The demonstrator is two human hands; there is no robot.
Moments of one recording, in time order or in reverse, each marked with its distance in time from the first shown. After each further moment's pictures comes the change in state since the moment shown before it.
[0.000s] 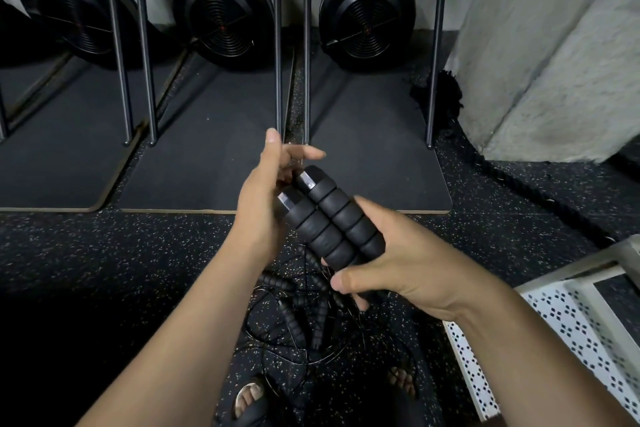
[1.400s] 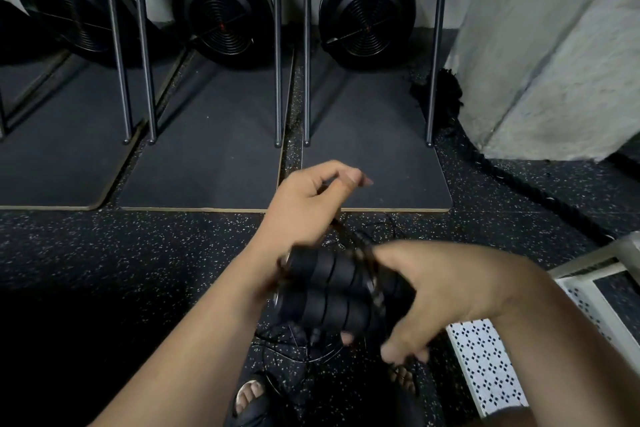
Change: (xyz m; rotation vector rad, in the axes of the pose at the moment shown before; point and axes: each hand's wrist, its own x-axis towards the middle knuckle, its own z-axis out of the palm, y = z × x) left_hand -0.011 -0.007 0.018 0.460 -0.231 0.193; right_hand -0.017 -0.017 -0.026 -0.272 -0.521 0.279
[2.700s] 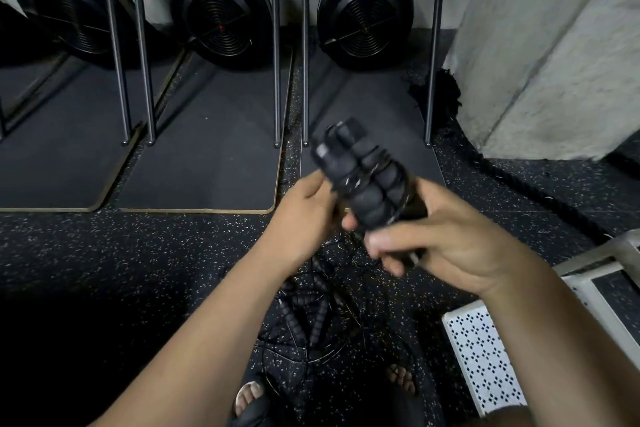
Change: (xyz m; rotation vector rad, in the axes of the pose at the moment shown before) left_hand -0.018 -0.005 -0.005 -0.098 0.000 -0.229; right_hand 0.005 0.007 -0.014 0.410 0.462 -0.408
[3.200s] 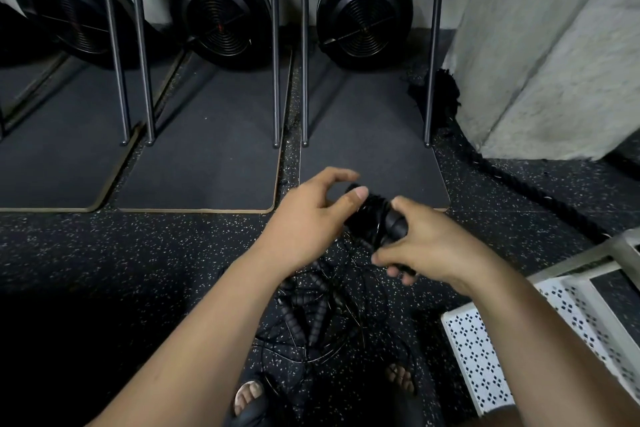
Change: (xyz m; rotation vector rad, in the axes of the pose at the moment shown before) left_hand 0.019 -0.002 0.013 0.313 -0.009 0.162; right_hand 0.010 0.030 -0.013 -0.623 0.426 0.374
